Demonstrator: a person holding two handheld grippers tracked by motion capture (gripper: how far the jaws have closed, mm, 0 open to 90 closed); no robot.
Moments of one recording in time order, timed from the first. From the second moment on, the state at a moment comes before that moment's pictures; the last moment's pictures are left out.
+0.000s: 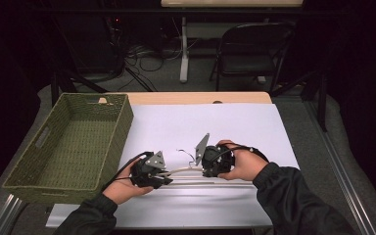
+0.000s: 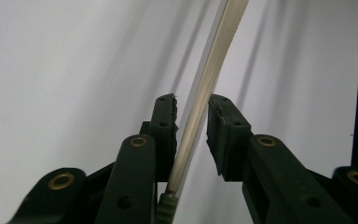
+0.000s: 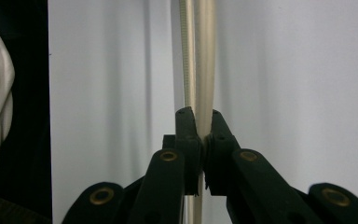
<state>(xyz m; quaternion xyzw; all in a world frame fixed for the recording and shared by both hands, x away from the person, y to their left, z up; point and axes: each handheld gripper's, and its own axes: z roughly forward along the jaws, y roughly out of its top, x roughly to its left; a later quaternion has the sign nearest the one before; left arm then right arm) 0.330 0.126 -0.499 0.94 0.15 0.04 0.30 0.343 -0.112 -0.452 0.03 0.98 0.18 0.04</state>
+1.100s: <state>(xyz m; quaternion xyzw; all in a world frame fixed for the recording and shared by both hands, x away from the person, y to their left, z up) 0.312 0.151 -0.470 0.90 0.20 0.03 0.37 0.357 -0.163 -0.428 0.14 0.96 0.24 0.07</state>
